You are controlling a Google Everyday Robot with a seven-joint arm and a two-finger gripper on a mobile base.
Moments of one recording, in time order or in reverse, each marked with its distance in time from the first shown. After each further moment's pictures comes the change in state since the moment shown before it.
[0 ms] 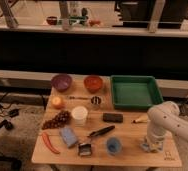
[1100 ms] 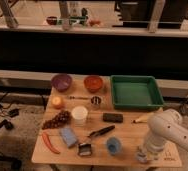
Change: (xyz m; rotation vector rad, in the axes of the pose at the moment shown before) arm -0.039 0.046 -0.001 -0.010 -0.086 -0.083
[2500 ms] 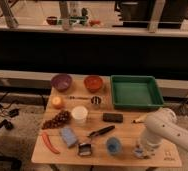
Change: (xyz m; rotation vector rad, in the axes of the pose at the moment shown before) arm 0.002 -0.029 0.008 0.047 0.032 -0.003
